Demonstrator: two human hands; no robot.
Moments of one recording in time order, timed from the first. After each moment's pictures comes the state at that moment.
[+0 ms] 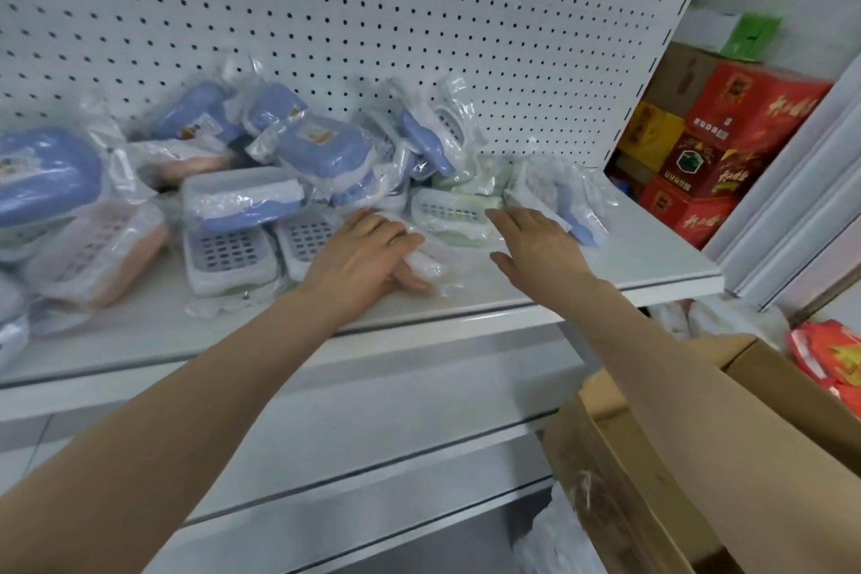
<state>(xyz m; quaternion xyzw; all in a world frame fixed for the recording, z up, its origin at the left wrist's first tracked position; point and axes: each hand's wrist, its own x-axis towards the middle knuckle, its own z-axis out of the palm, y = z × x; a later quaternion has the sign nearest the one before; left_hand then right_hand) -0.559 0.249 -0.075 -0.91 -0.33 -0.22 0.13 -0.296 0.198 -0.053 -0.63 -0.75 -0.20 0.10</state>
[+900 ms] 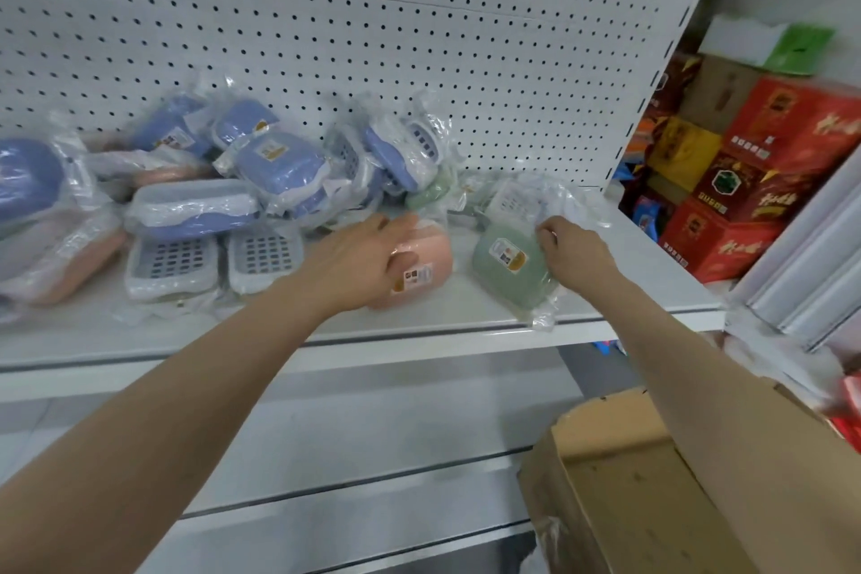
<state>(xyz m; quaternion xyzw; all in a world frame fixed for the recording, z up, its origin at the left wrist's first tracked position) -0.477 0.239 -0.041 -0.87 -0.47 -0.16 0.00 -0.187 0.217 -0.026 -0.77 -0.61 0.04 0.18</state>
